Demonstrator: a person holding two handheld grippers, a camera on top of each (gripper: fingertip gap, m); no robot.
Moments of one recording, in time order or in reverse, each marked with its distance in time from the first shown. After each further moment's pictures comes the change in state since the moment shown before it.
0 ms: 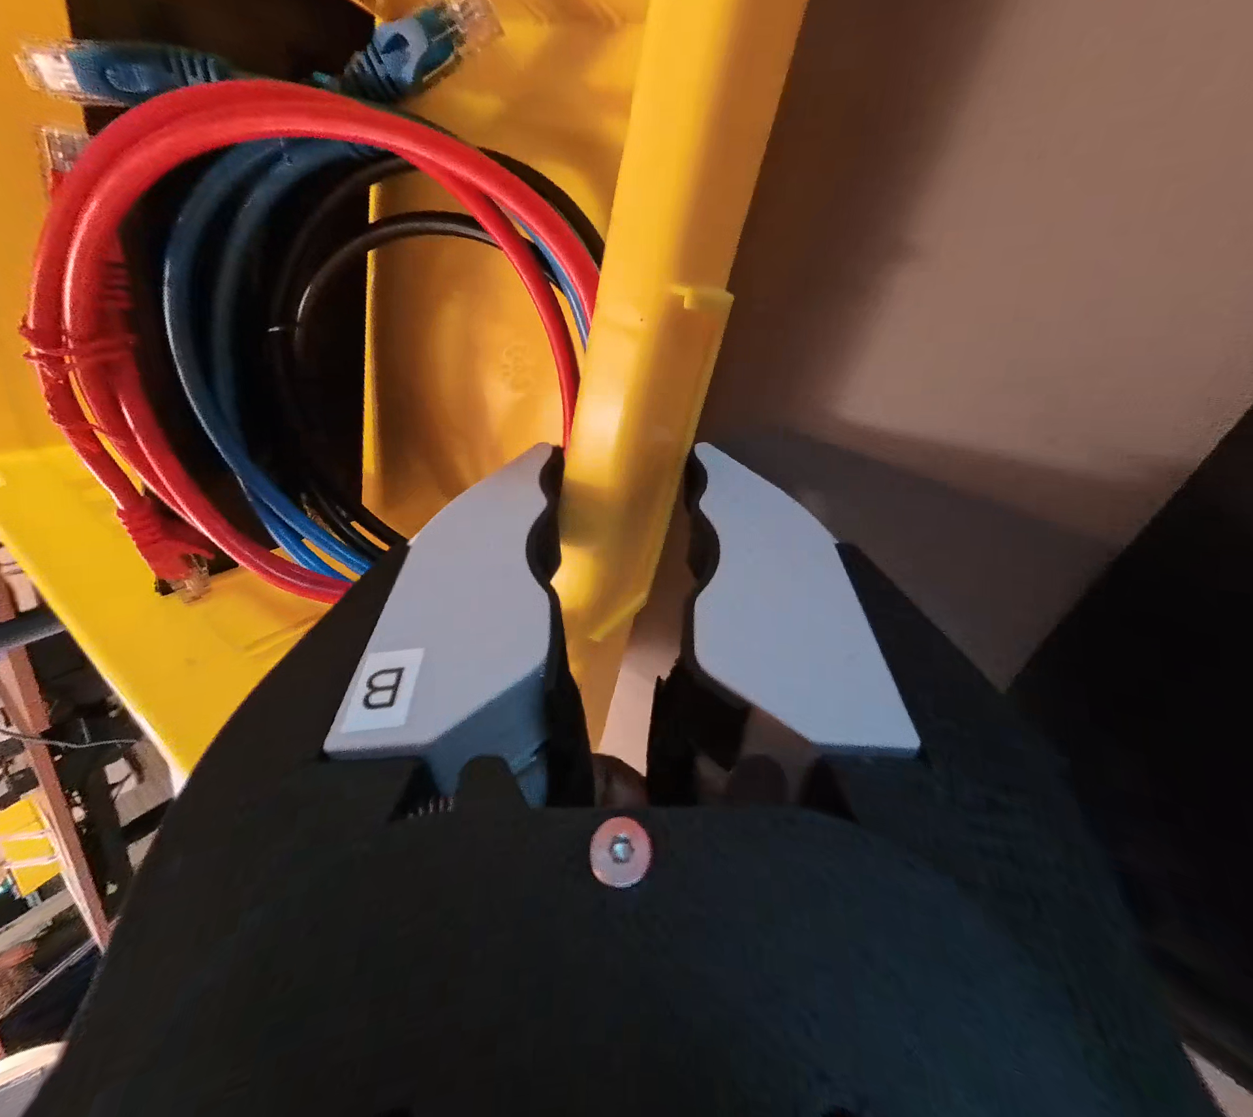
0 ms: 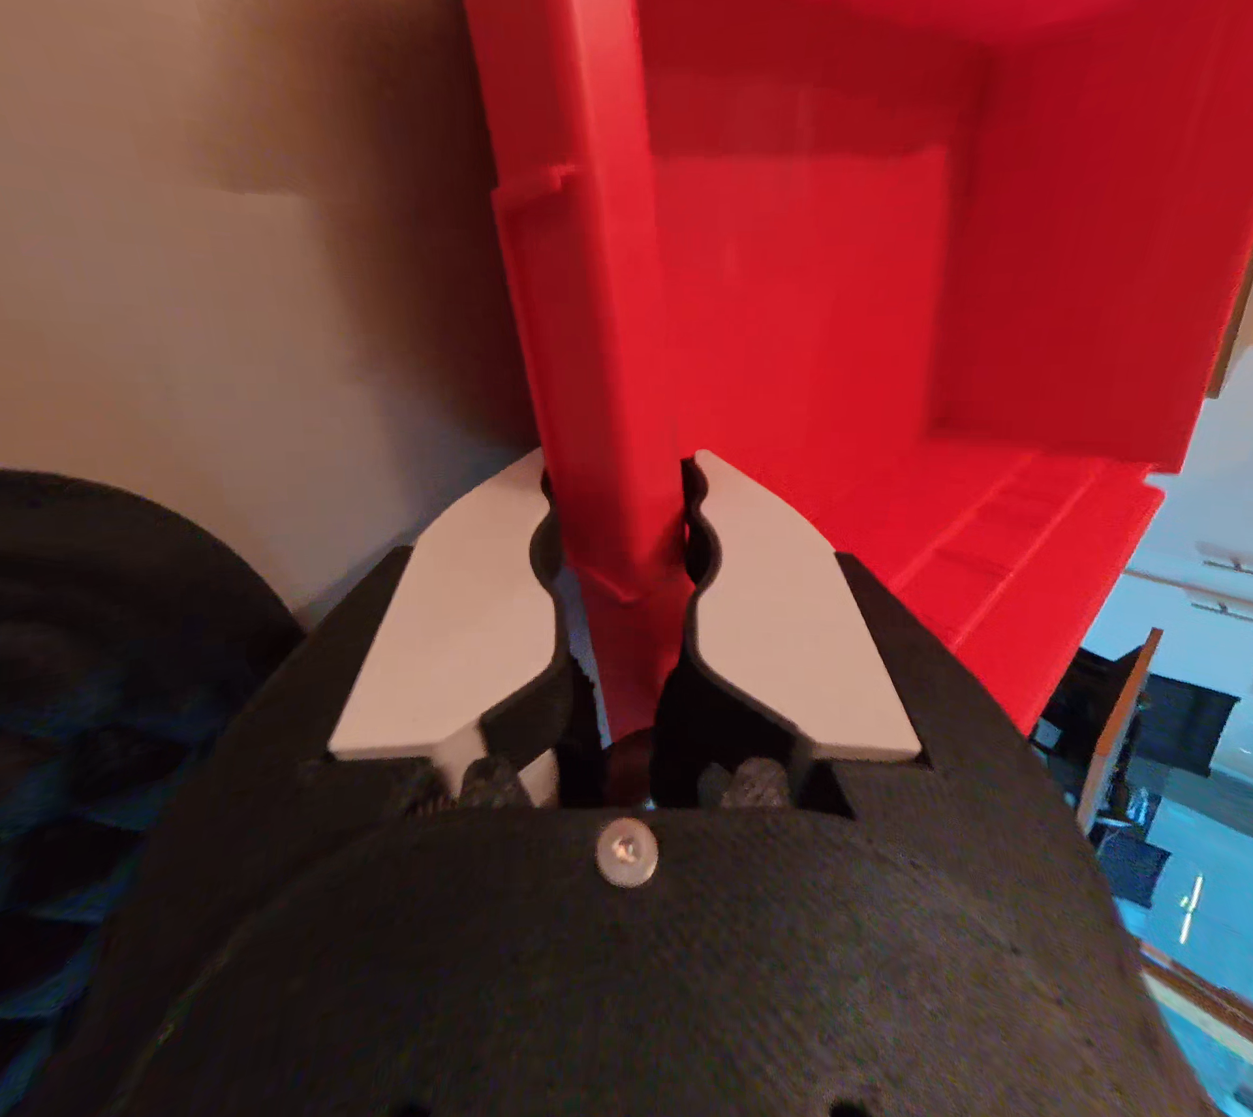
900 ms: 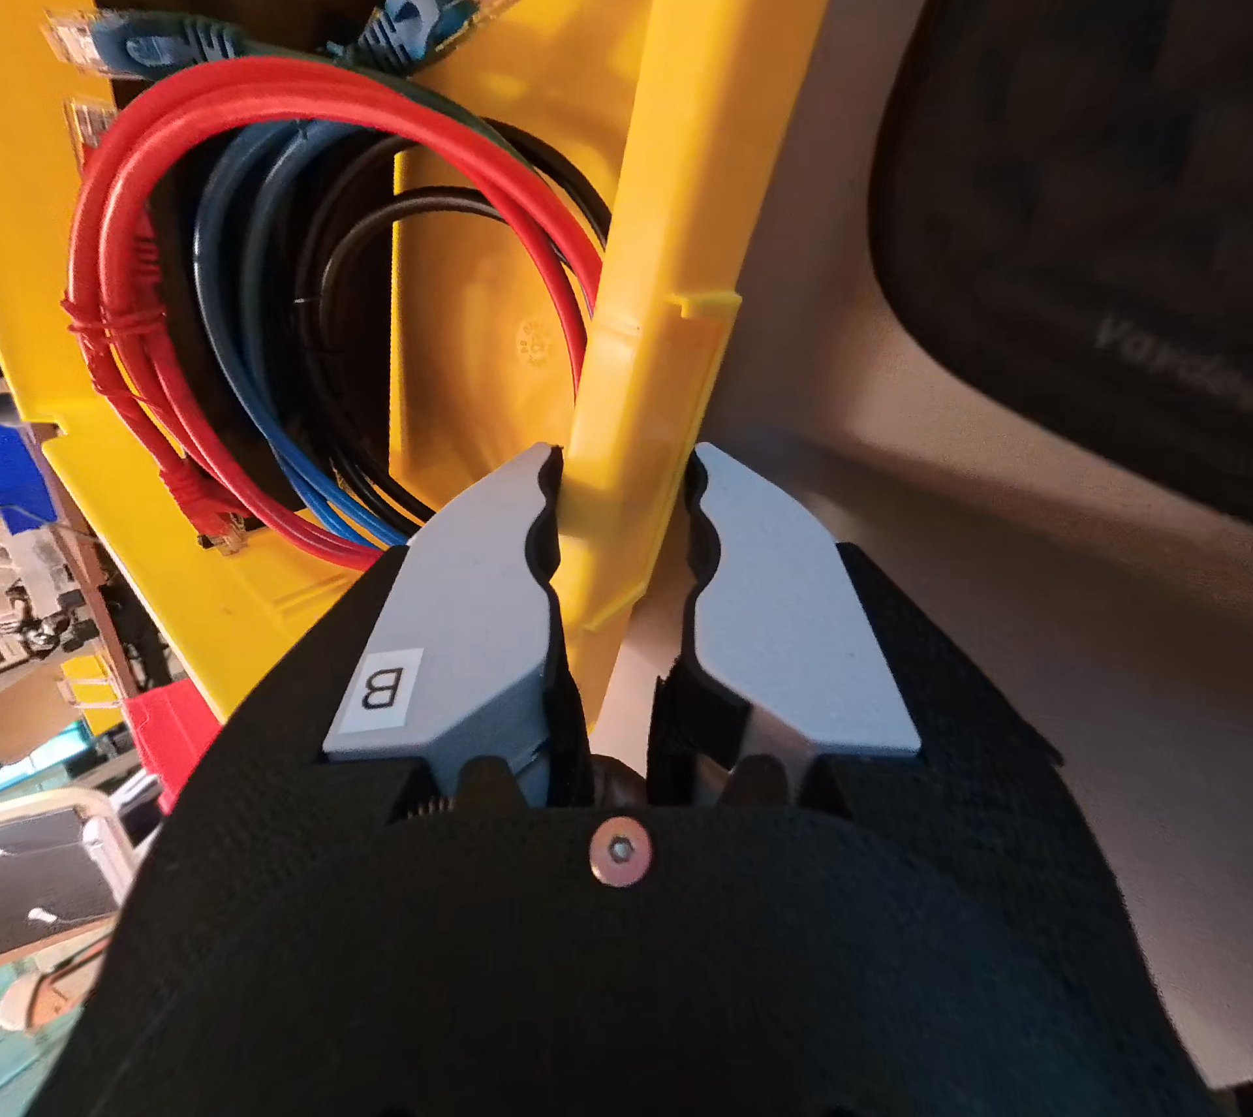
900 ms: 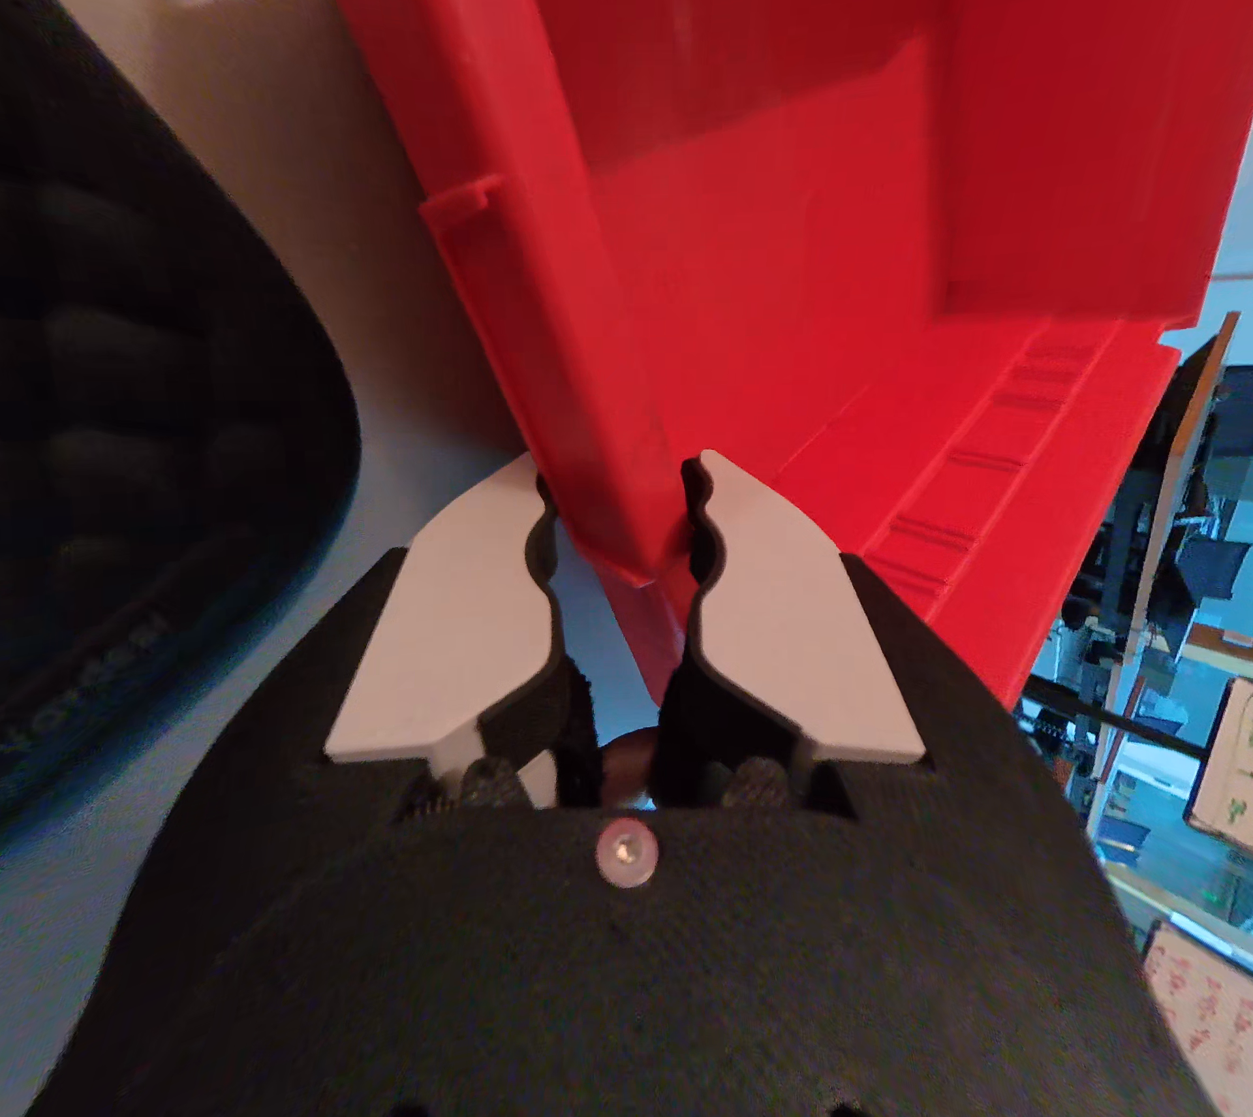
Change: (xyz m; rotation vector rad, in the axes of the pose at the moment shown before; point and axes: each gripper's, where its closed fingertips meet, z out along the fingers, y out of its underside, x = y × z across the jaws) left arm 0.035 0.118 -0.063 -0.102 -0.089 -0.020; right arm -0.005 0.171 -0.055 -0.223 0.105 0.262
